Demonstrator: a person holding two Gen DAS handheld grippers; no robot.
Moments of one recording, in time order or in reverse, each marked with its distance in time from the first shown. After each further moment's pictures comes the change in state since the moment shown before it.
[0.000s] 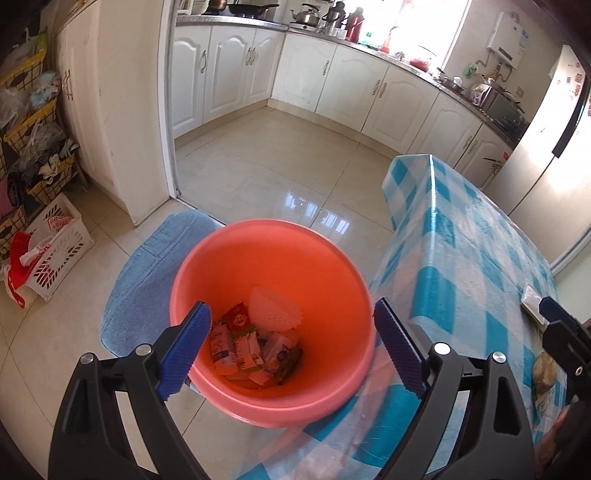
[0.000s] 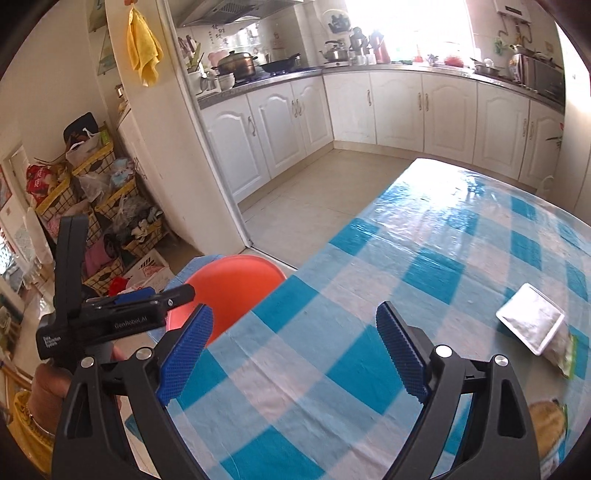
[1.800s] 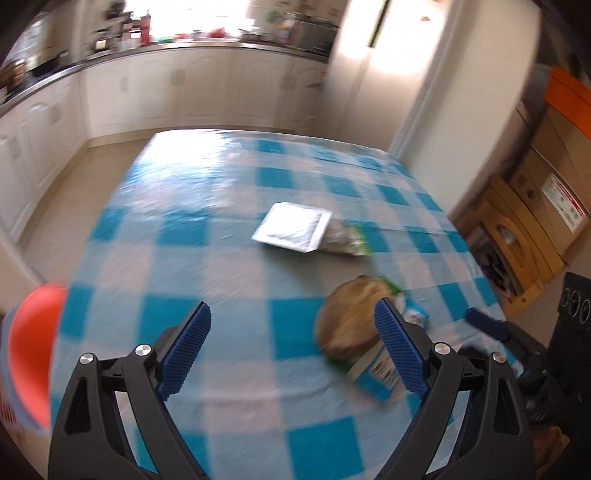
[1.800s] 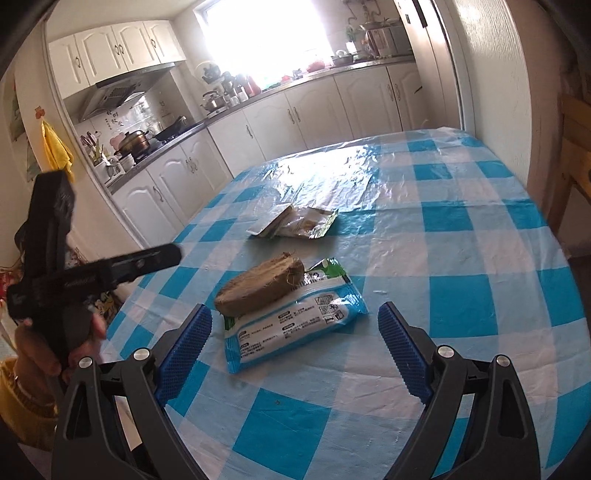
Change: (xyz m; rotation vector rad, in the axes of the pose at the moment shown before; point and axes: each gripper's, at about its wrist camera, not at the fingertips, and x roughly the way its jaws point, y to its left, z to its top) left arm -0.033 -0.274 -0.066 0.549 0.091 -0.453; right arm -0.170 -0.165 -0.148 0.382 -0.160 -0.191
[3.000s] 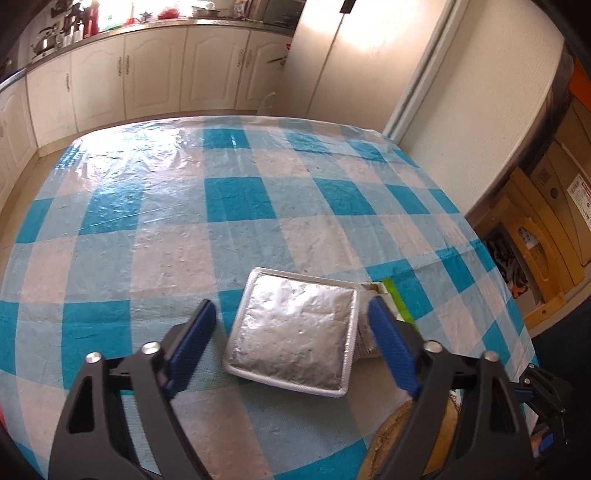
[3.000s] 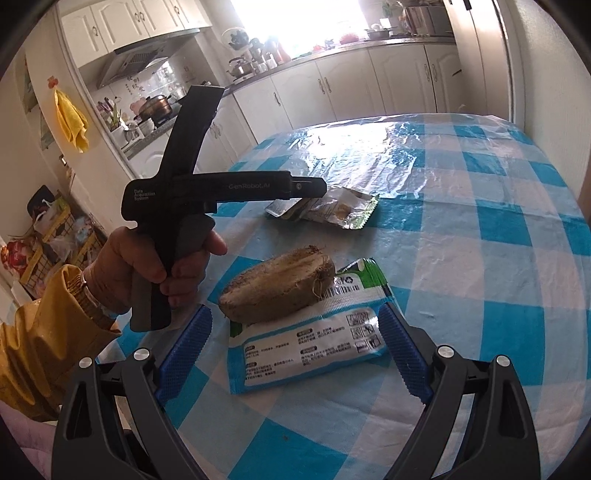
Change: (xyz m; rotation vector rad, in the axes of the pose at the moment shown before) left arm 0.128 0.018 0.068 0.067 0.079 -0.103; right arm 0.049 0.013 0.019 -0.092 0.130 0.075
